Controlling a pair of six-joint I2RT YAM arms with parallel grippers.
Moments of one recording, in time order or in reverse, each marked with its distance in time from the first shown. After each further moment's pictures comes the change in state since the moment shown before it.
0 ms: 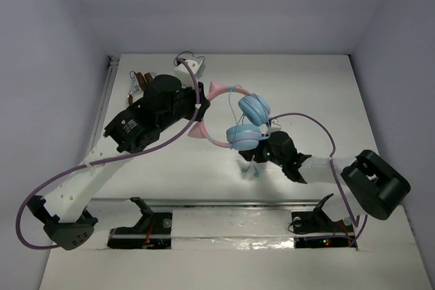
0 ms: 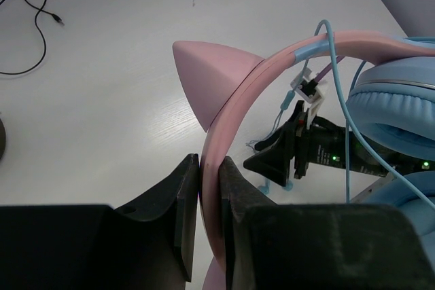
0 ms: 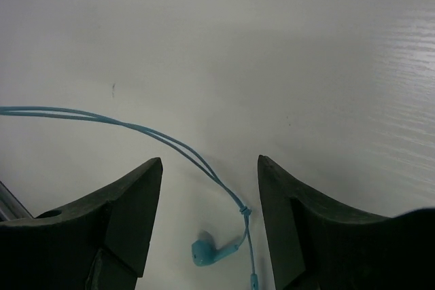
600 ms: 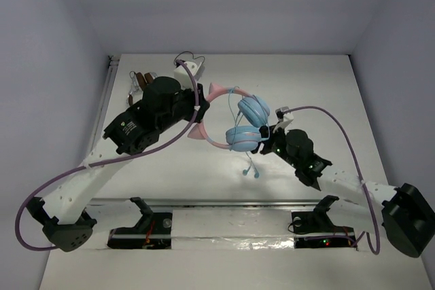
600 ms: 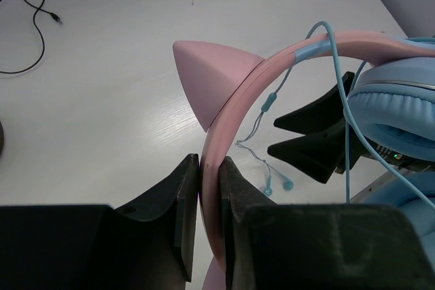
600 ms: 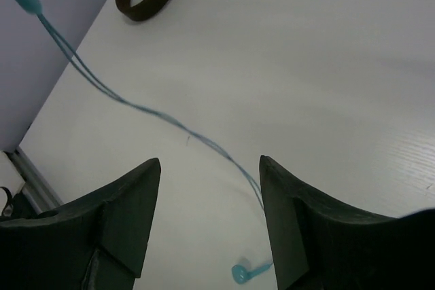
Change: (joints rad) left arm 0.000 -0.023 -0.022 0.013 0.003 0.000; right arm 0.000 -0.353 0.040 -0.099 0.019 -0.146
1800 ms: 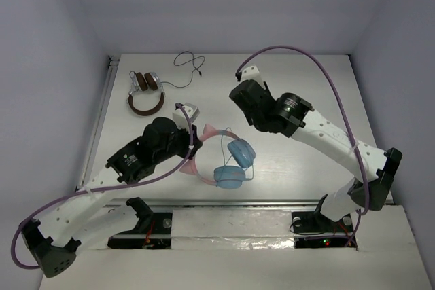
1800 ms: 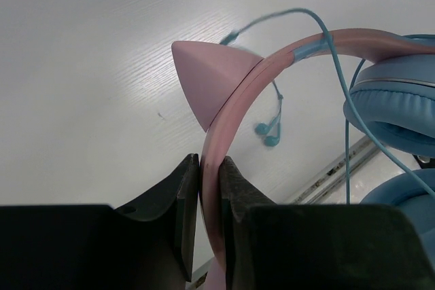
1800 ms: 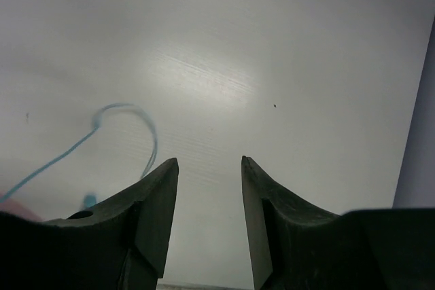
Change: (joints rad) left arm 0.000 -0.277 -0.546 0.127 0.085 -0.007; right arm 0.284 0.508 1.270 -1.492 0.708 -0.233
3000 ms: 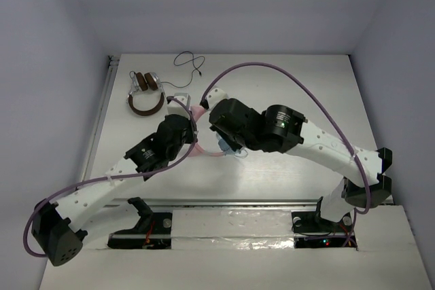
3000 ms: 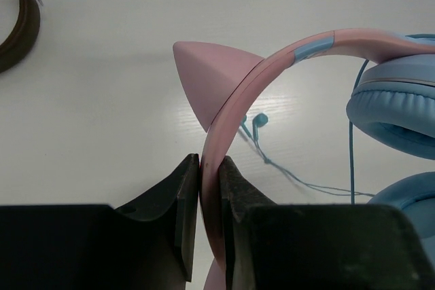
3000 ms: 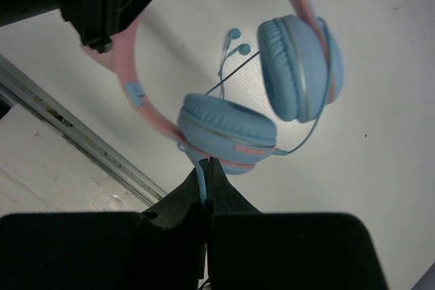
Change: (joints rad) left arm 0.001 0.147 -0.078 0.299 -0.424 -0.168; right arm 0.245 0.071 0.228 -0.127 -0.269 -0.055
